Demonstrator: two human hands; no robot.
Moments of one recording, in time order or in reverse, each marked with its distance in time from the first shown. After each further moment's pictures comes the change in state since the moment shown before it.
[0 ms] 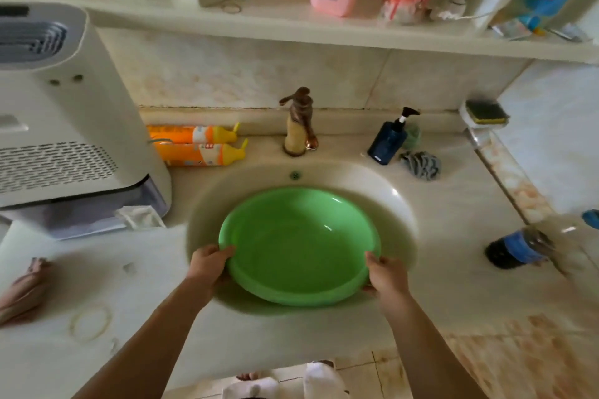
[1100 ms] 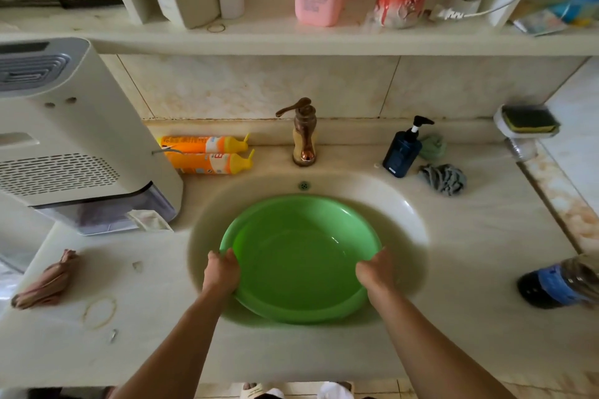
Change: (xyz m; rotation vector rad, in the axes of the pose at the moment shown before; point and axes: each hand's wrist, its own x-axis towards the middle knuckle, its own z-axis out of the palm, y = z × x) left_hand -0.014 -0.008 0.051 0.497 0.392 0.130; right_hand 0.054 -0.020 0.007 -0.379 -0.096 -0.127
